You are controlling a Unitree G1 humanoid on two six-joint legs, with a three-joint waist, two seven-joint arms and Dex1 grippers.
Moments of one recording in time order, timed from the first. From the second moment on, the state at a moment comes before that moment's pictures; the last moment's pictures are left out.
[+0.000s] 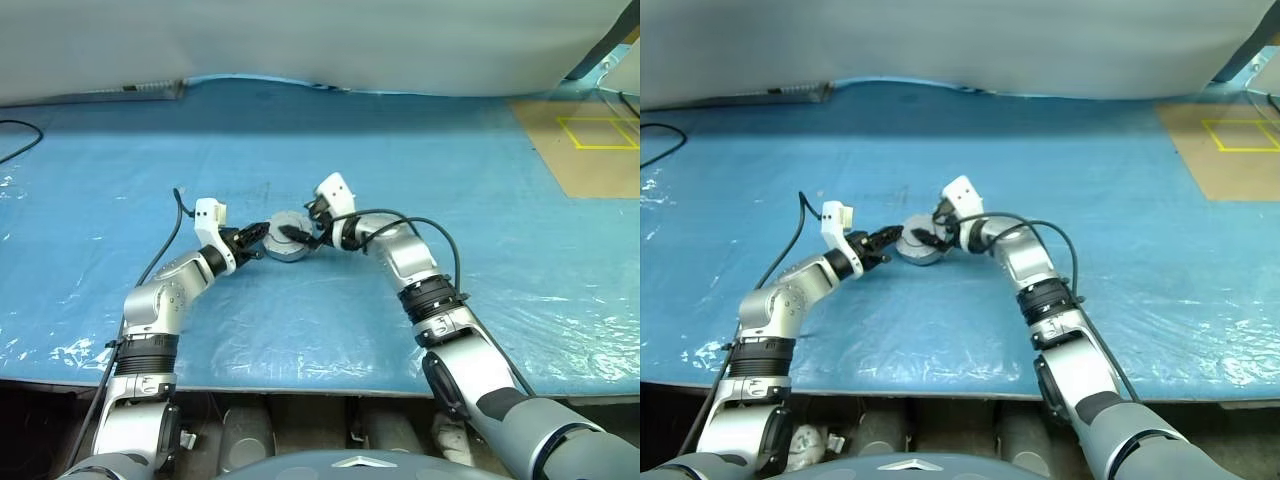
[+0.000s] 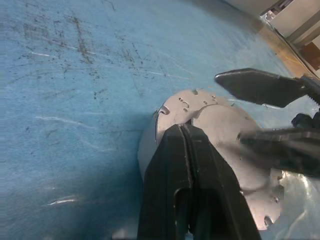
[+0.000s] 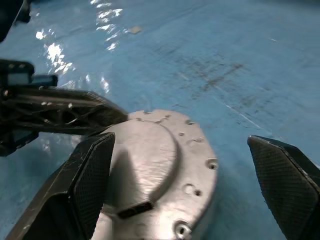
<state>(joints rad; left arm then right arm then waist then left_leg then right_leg) -0.41 0.27 0.17 0.15 -0.56 0.67 -0.52 -0.78 -0.08 0.10 0.46 0.11 0.48 0.66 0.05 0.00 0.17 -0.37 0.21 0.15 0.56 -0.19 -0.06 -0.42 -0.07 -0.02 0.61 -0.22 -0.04</state>
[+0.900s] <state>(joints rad) -0.39 0.24 0.16 0.15 -0.52 0.64 -0.53 -0.75 0.06 -0.26 0.43 0.52 1.17 0.47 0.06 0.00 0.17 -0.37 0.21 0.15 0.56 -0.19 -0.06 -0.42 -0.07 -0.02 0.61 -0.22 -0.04</state>
